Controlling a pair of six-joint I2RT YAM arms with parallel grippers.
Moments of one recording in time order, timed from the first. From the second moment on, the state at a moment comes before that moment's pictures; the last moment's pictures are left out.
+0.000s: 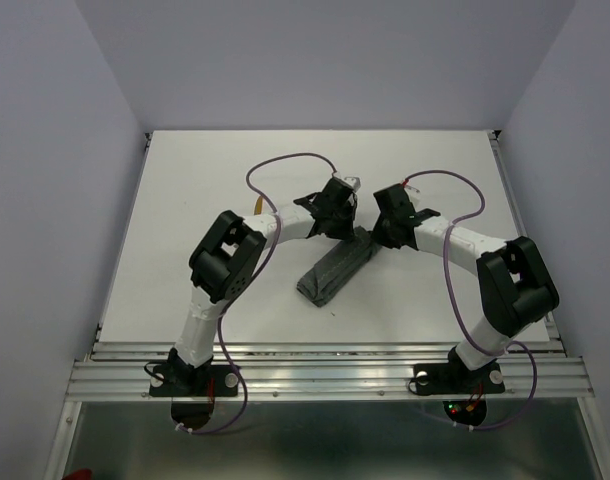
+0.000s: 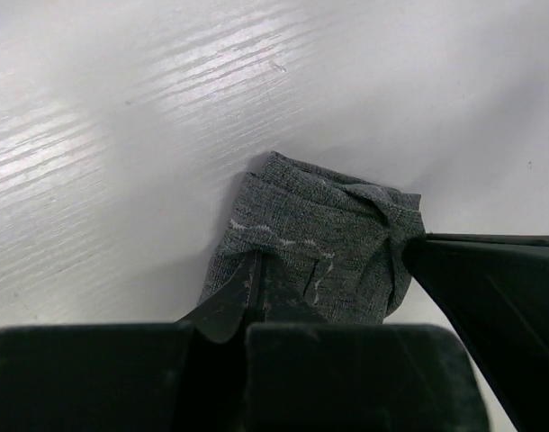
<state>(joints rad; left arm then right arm) -0.75 2.11 1.51 -0.23 0.10 -0.50 0.46 1.64 1.01 -0.33 0.25 0.79</state>
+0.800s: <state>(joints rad) -0.76 2.17 1.54 -0.15 0.22 -0.54 0.46 1.62 1.01 -0.34 0.26 0.79</state>
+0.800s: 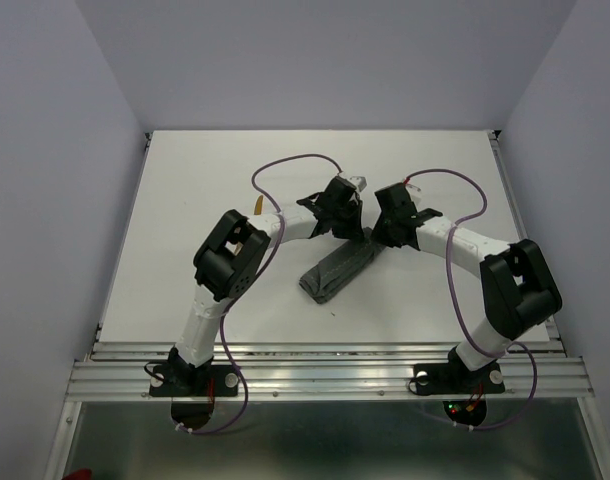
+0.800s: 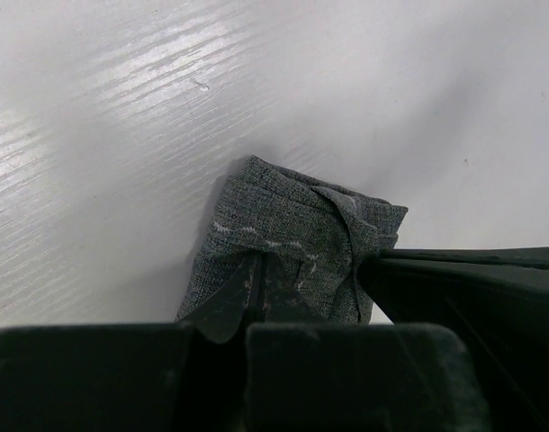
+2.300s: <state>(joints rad) -0.76 2.22 1.54 -0.04 0.43 -0.60 0.46 1.63 1.01 -0.34 0.26 0.78</state>
